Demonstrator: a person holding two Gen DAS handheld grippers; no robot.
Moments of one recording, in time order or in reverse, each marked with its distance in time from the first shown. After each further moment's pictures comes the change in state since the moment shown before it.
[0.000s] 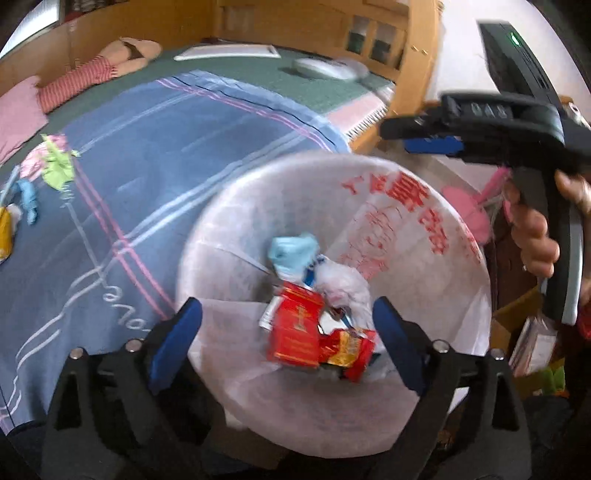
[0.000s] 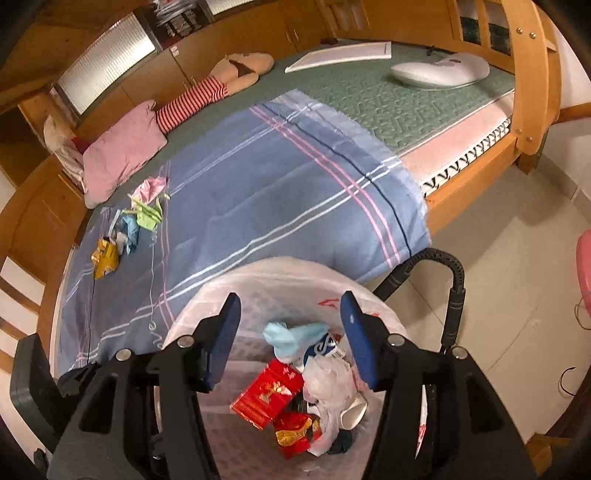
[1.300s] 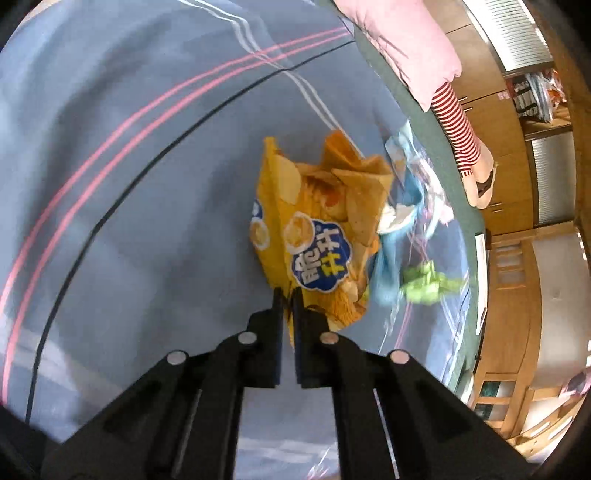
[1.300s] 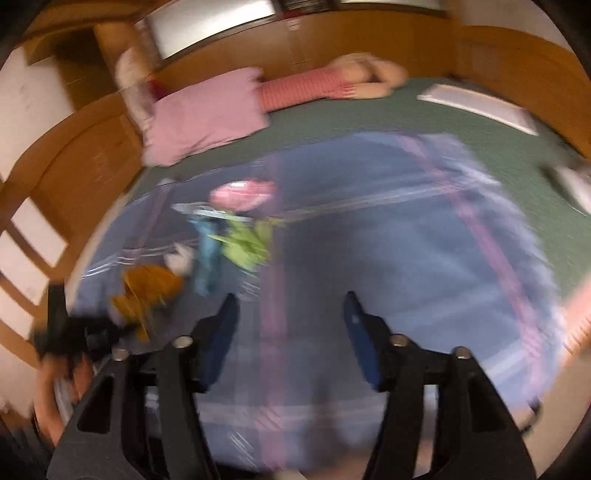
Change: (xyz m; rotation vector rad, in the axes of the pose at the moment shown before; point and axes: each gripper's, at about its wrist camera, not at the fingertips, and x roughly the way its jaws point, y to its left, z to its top) left arm -0.042 0.353 -0.062 -1.452 -0.193 0.228; right arm 0.148 0.232 0.102 -0.356 0.034 0.208
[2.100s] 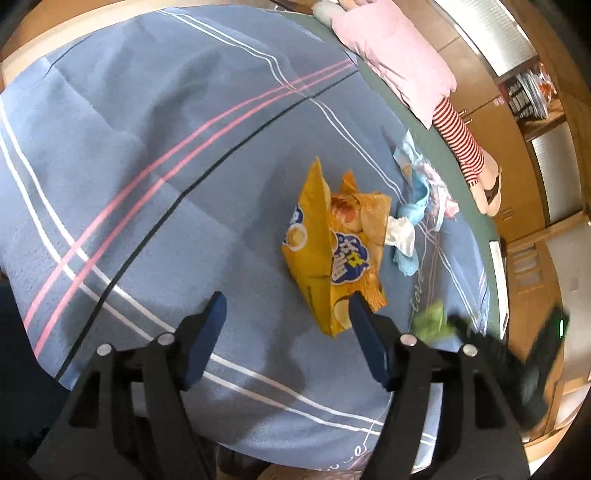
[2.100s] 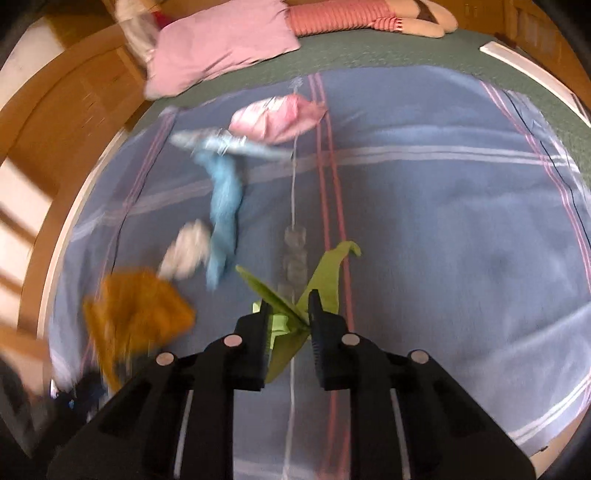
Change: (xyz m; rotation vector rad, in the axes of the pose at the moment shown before) left arm -0.043 0.019 -0.042 0.034 -0.150 0.074; right arm 0.120 0.040 -0.006 -0.057 0.266 0.033
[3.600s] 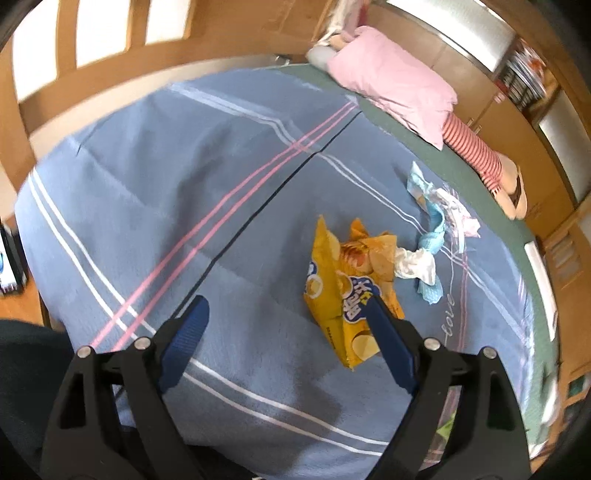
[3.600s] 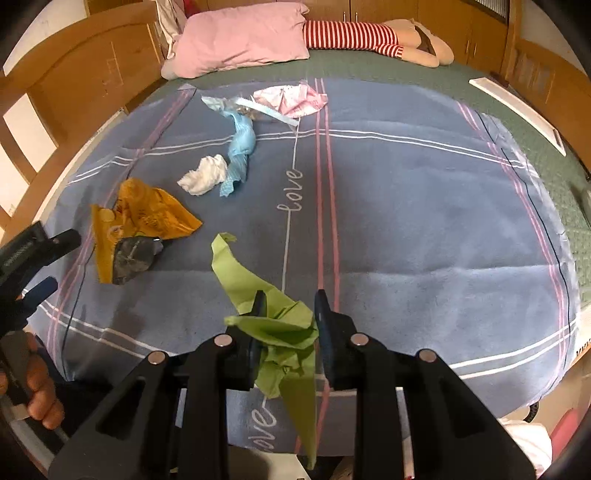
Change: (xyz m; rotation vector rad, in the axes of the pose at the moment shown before) left arm -0.021 -0.027 0.001 0.165 -0.225 0.186; right arm -0.044 0.025 -0.081 -0.111 -0.071 -0.138
